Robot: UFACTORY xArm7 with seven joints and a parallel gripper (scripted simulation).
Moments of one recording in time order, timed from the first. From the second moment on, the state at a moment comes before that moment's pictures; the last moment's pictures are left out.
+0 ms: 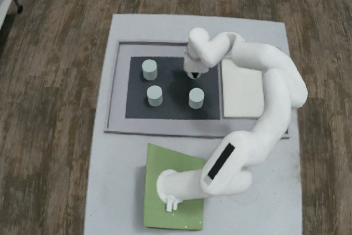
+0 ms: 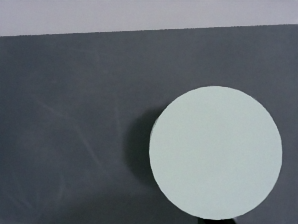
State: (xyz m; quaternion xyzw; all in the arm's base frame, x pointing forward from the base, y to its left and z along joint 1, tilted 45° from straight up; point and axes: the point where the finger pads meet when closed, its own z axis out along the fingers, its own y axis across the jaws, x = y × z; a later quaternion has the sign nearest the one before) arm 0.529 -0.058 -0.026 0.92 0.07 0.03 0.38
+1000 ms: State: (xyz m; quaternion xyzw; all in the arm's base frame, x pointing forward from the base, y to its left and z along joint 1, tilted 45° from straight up) arm 0.532 -0.055 -0.024 0.92 0.07 0.03 0.38
